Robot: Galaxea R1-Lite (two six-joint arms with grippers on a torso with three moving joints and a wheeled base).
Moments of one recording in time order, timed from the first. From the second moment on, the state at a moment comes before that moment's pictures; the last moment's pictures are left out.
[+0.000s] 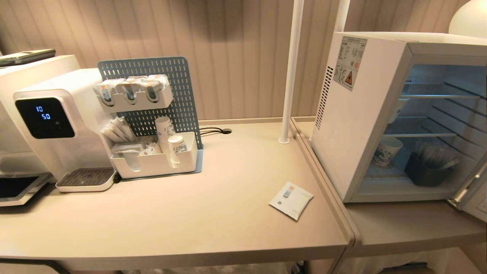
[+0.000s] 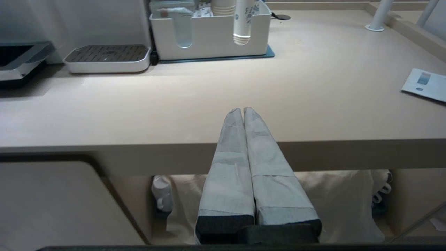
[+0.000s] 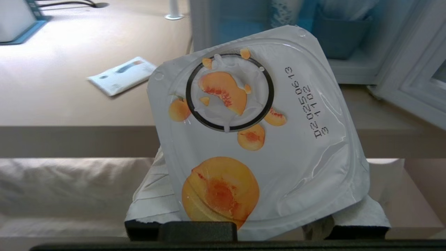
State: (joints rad) left arm 0.00 0.00 0.00 0.00 0.00 -0.02; right arm 0.01 0.00 -0.01 0.04 0.01 -0.07
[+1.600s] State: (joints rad) left arm 0.00 0.00 0.00 0.00 0.00 -0.02; right arm 0.01 0.00 -0.01 0.05 0.01 -0.07
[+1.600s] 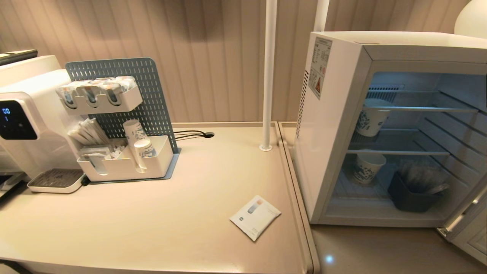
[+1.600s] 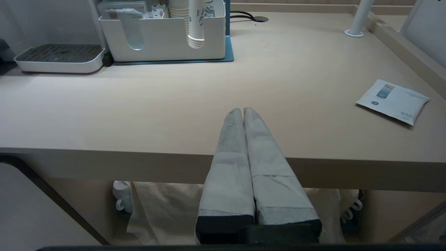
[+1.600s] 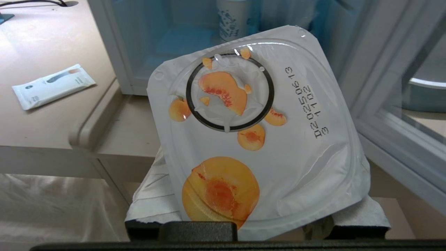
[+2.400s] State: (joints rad) left arm 0.00 0.00 0.00 0.00 0.00 -0.02; right arm 0.01 0.01 -0.10 0.07 0.02 -0.07
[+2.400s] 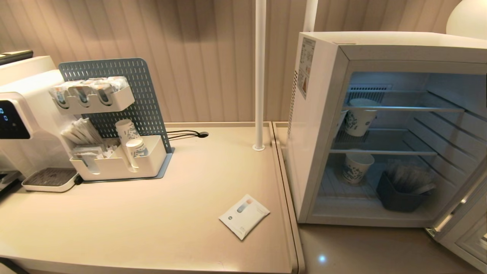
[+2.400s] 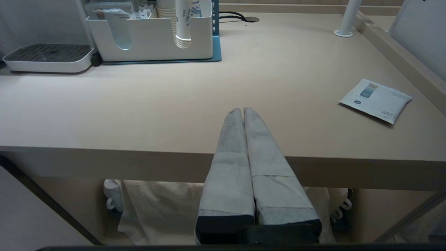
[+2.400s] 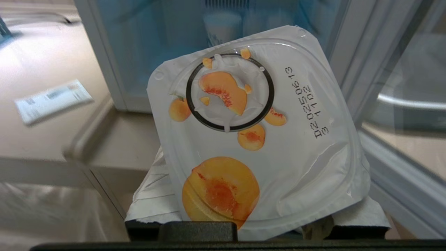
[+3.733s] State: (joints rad) left arm 0.00 0.00 0.00 0.00 0.00 -0.02; right arm 0.17 1.86 -0.34 -1.07 0.20 -0.02
